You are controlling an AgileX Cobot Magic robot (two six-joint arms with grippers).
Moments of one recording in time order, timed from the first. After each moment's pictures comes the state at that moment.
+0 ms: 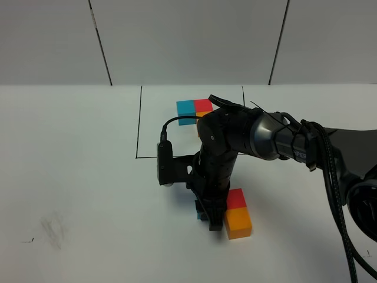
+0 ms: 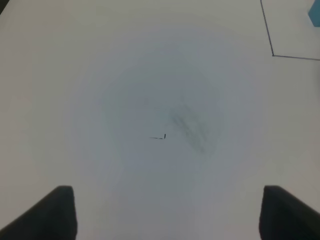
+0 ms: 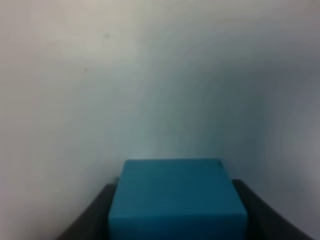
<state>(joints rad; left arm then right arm) 0.14 -0.01 -0.51 -0.06 1.07 -0.01 0.67 2.24 -1.59 0.08 0.90 -0.99</state>
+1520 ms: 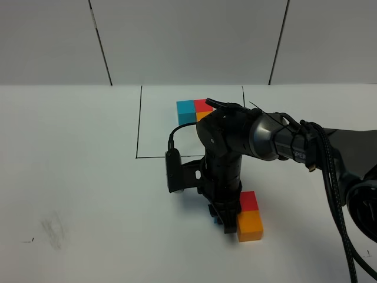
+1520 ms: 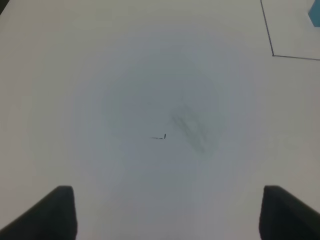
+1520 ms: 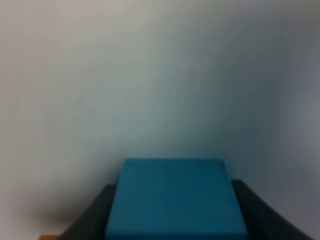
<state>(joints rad) 0.14 -0.01 -0.51 -0.06 1.07 -0.01 0.67 2.24 -1.59 -0.03 1.01 -0.95</state>
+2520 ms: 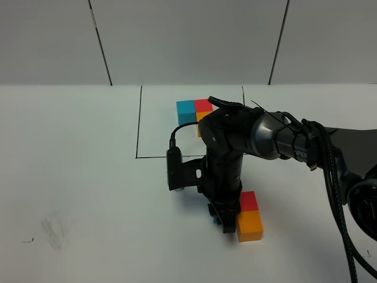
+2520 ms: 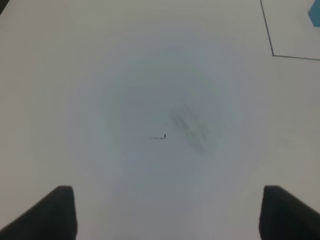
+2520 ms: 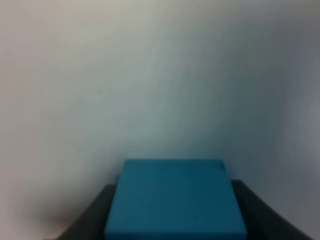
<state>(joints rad) 0.14 -0.01 -0.51 -0.06 1.07 -0.01 0.66 2.24 -1.59 0.00 0.99 -0.95</state>
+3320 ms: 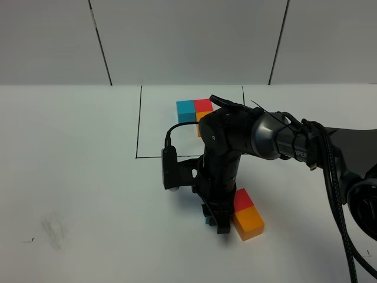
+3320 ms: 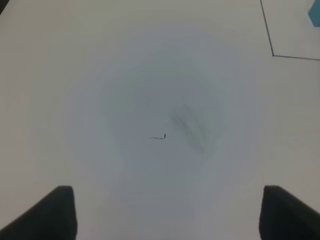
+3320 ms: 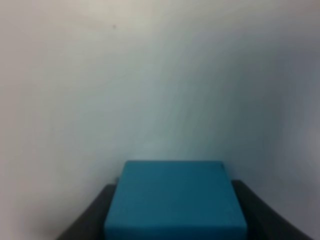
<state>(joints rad) 0.14 -0.01 -0.51 -0.06 1.07 -0.01 0.66 2.24 -1.59 0.07 0.96 -1.00</state>
